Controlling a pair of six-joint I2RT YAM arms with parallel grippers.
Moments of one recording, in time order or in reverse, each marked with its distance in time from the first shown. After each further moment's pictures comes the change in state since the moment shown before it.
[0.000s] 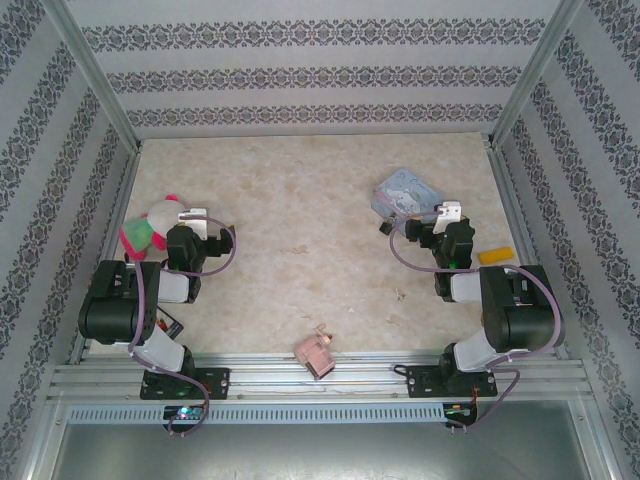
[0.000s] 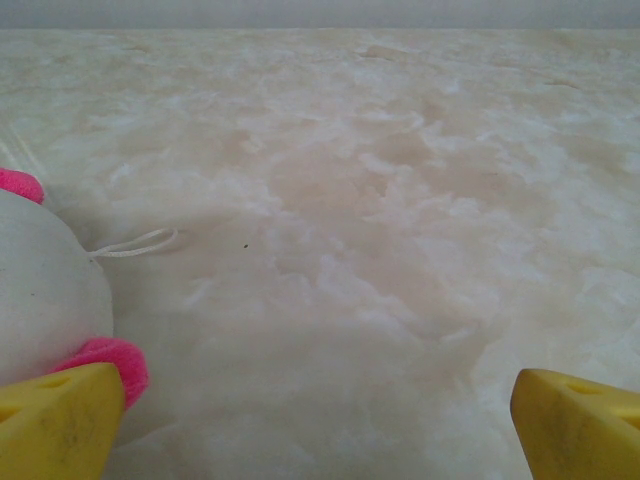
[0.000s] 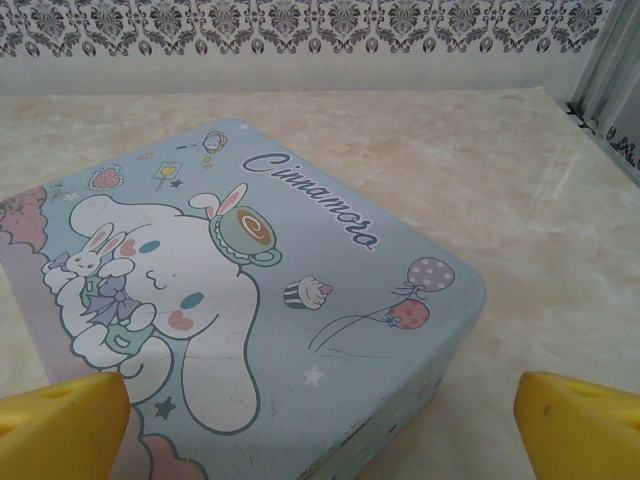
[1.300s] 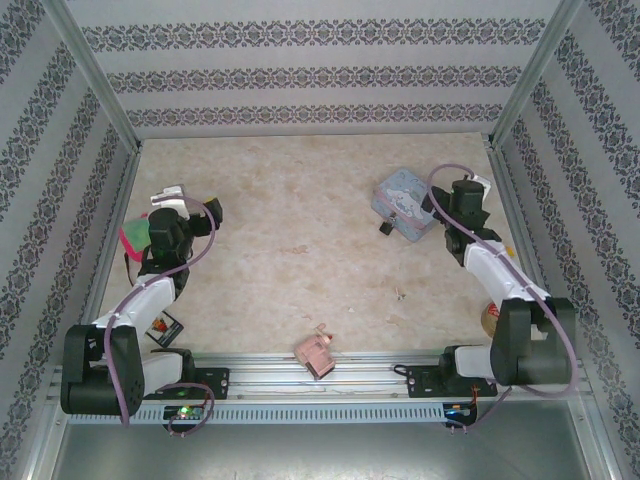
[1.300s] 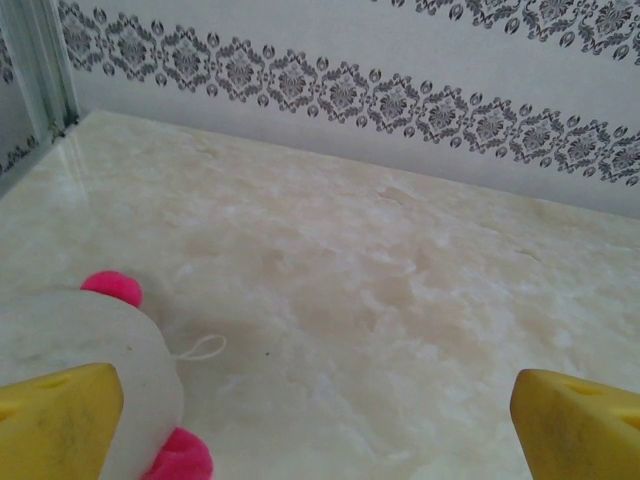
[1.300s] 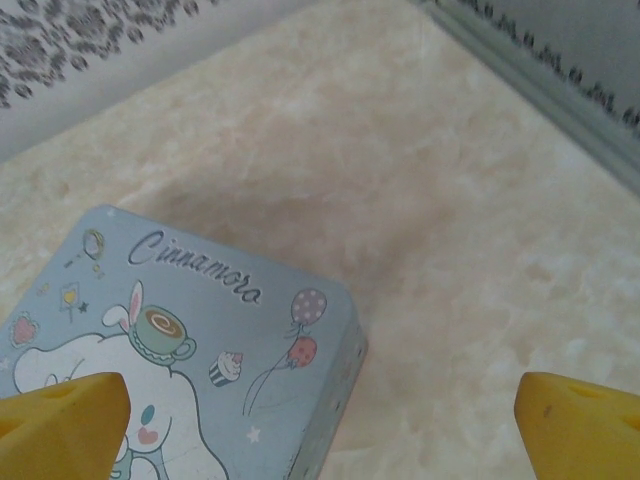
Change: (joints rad) left arm 0.000 -0.397 0.151 -0.468 -0.084 -0.216; right arm 0.000 -0.171 0.444 -0.950 0.209 0.437
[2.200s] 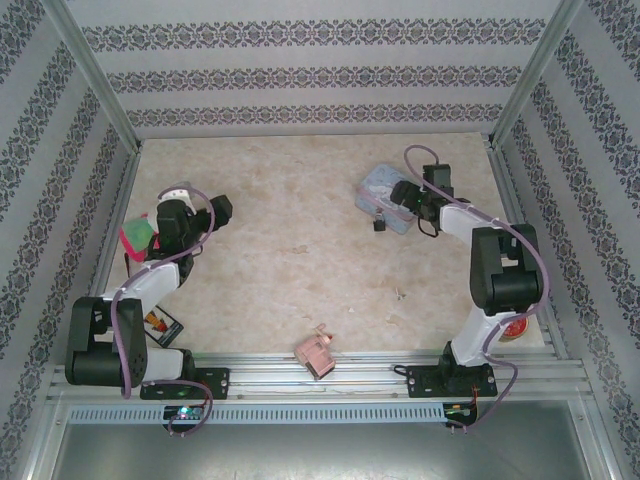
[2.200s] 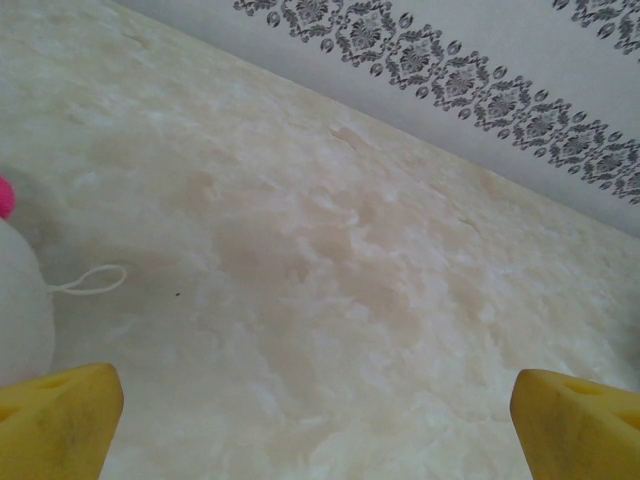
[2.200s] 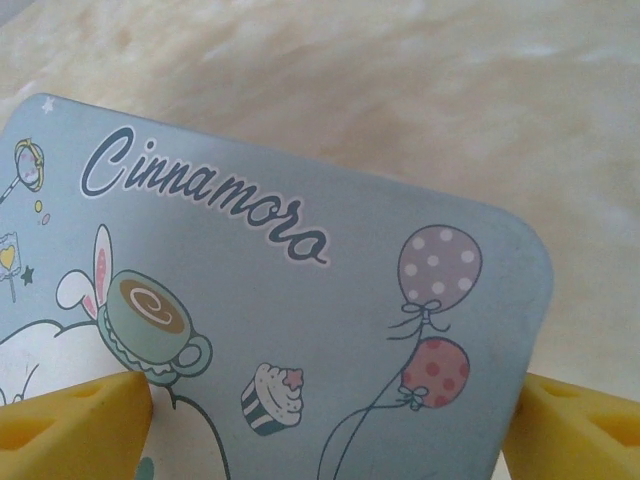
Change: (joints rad) left arm -0.017 0.146 0.075 -0.025 0.113 -0.206; right arm 0.080 0.436 0.273 -0.007 -0.269 0.047
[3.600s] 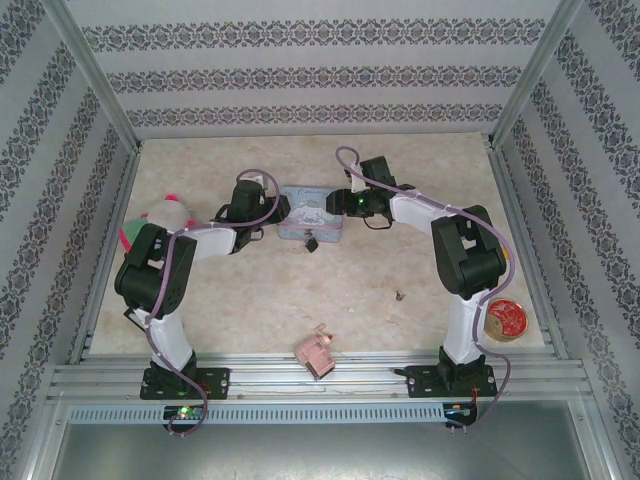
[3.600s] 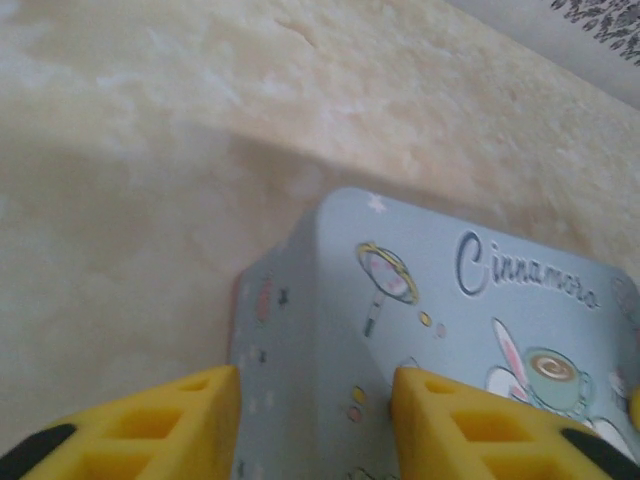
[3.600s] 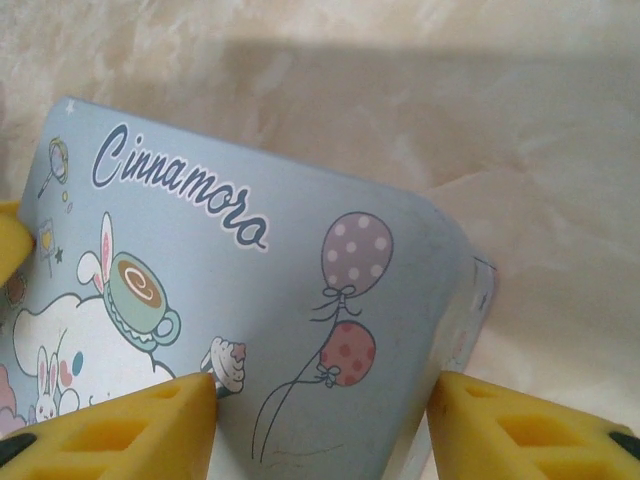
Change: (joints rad) left arm -0.346 0.481 0.351 -0.058 0.023 -0.145; right arm 0.287 0.193 0.255 -0.120 -0.366 -0.126
